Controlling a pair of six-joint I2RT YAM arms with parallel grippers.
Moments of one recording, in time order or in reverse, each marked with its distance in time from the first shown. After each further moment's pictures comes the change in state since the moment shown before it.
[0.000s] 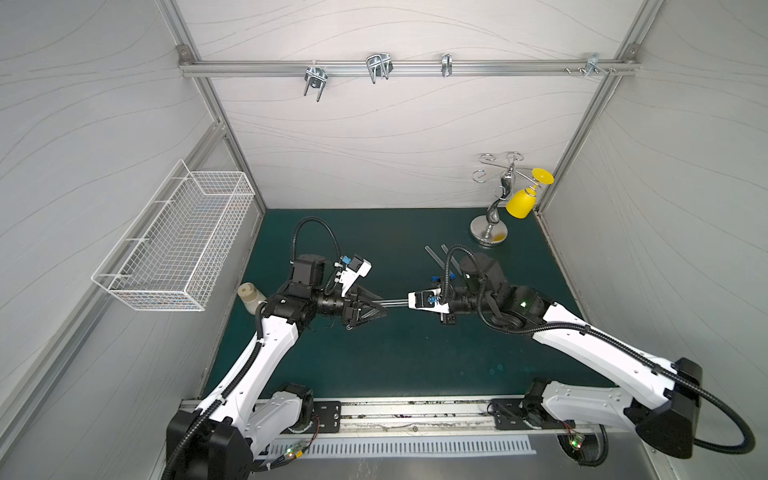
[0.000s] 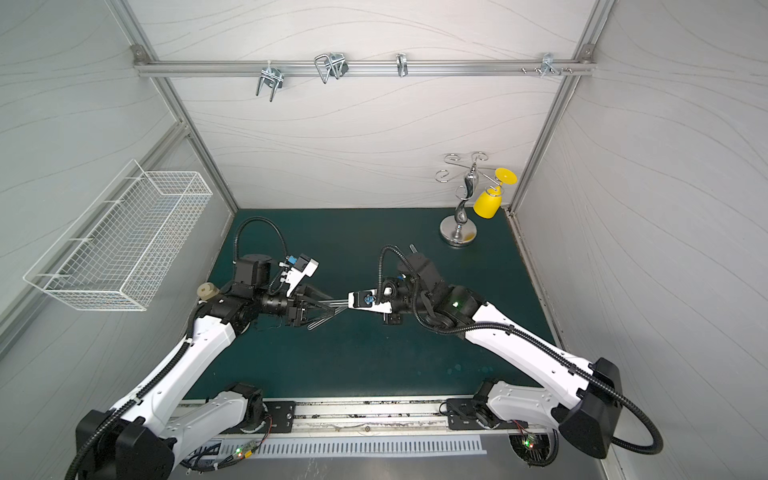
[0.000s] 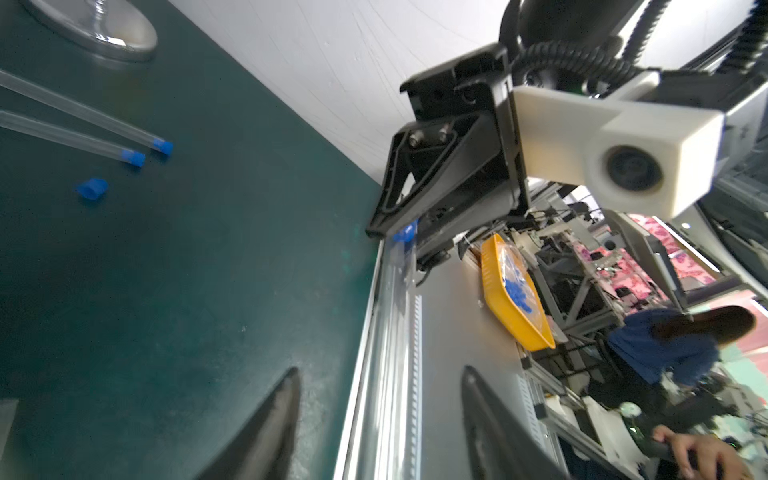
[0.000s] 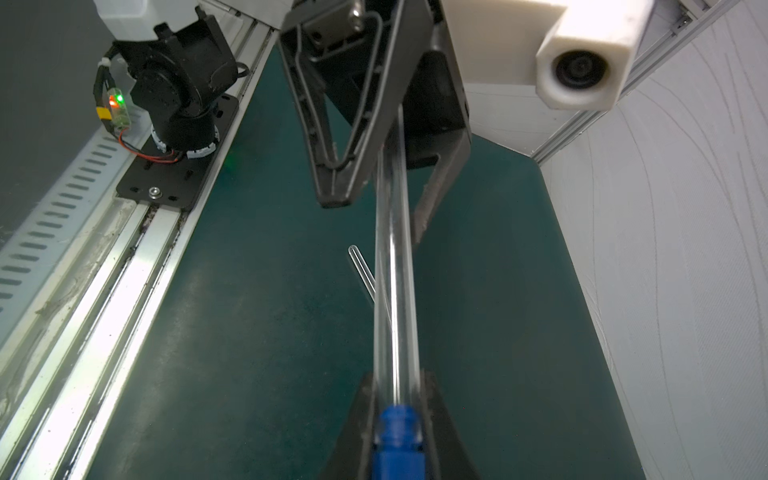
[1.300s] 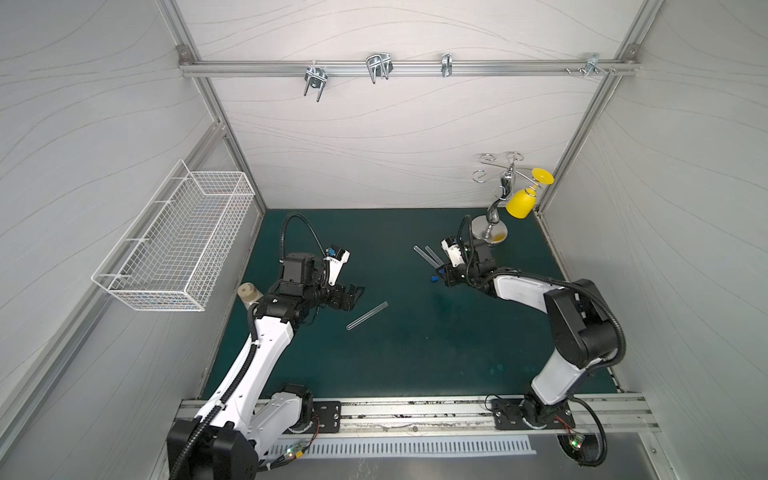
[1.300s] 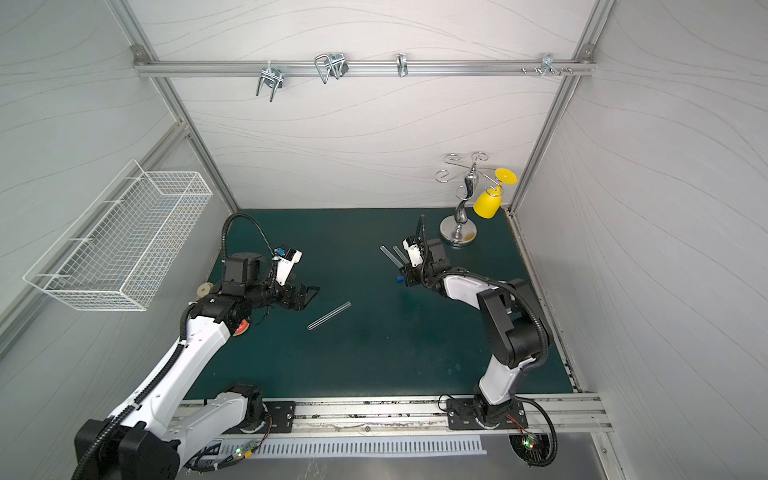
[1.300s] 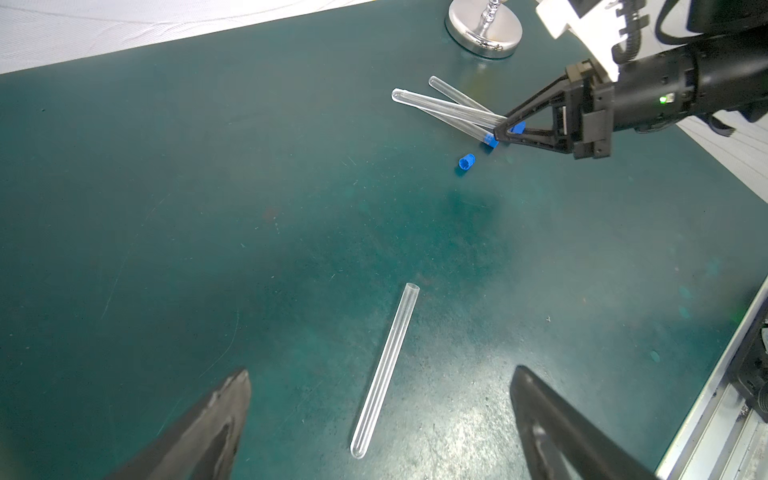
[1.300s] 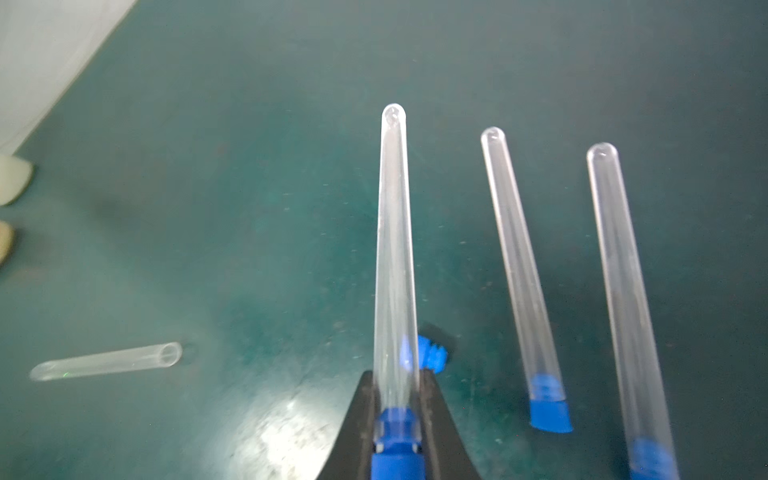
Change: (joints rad) left arm 0.077 -0.014 0.023 -0.043 -0.810 0.166; right arm -0.481 0.591 -0.082 0.459 0.118 0.865
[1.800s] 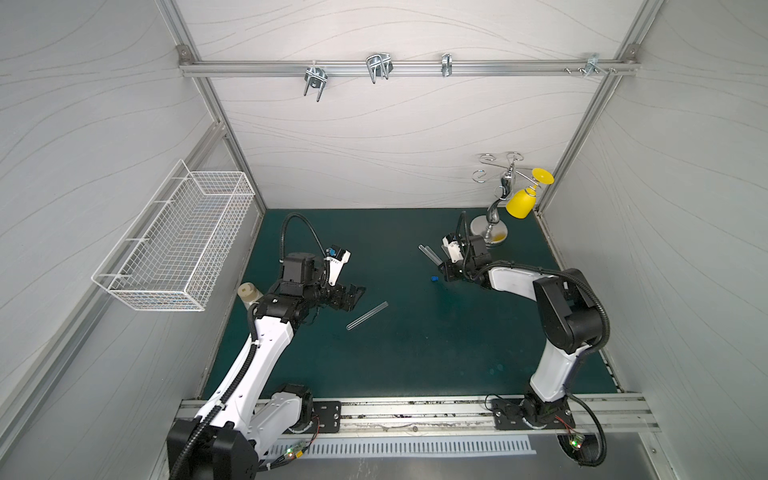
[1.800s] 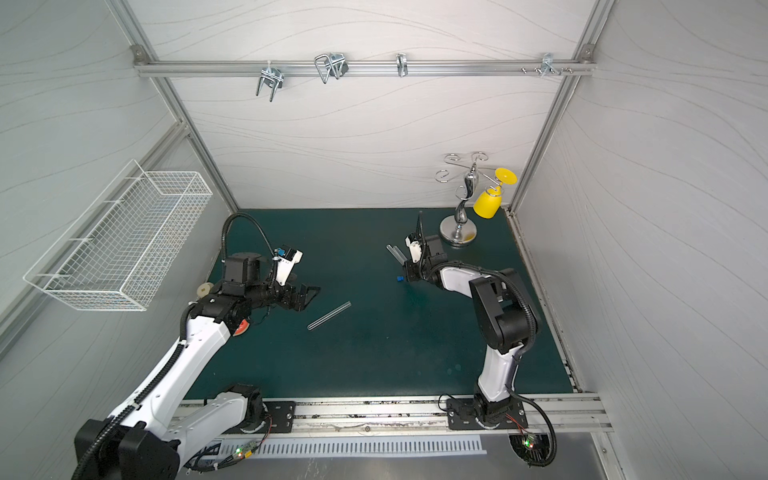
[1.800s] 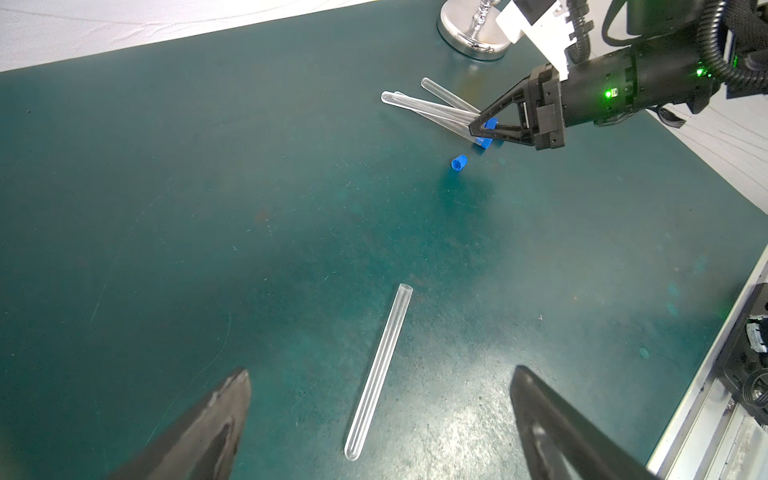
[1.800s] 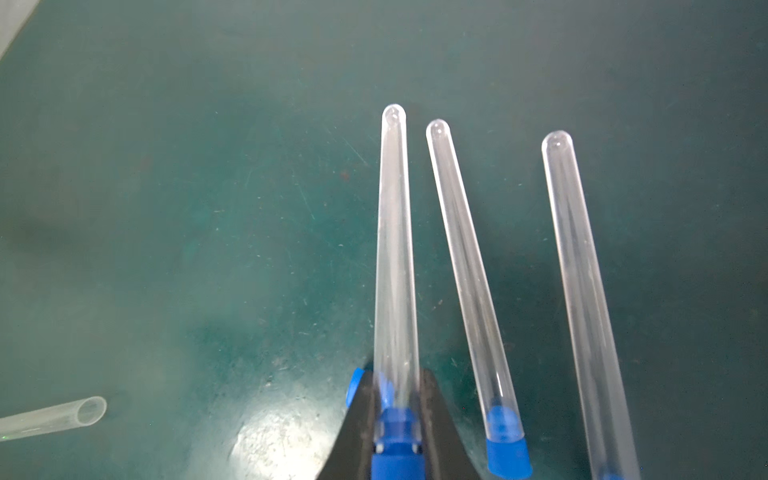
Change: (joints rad) left arm 0.000 0.000 0.000 0.000 0.019 -0.001; right arm -0.014 0.101 0.103 -0.071 0.053 0.007
